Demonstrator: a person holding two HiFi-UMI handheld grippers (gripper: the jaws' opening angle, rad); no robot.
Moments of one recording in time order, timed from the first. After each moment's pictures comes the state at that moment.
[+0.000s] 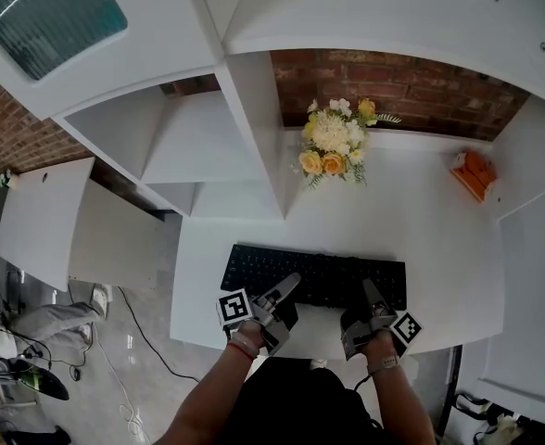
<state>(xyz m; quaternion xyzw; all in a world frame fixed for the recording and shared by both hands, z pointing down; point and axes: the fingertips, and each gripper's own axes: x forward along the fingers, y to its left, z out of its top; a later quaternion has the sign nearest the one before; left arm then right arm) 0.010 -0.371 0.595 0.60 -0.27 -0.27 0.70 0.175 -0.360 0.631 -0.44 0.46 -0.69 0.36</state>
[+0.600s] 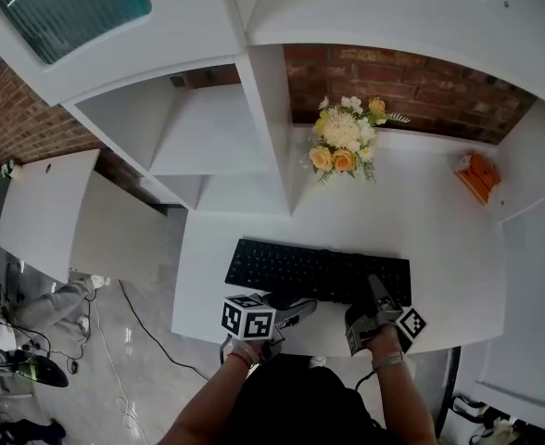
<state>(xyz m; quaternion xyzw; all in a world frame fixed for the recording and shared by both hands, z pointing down) 0.034 -0.314 0.605 0.82 -0.27 0.08 0.50 0.175 -0.364 0.629 -0.44 0.45 -0.69 0.35</state>
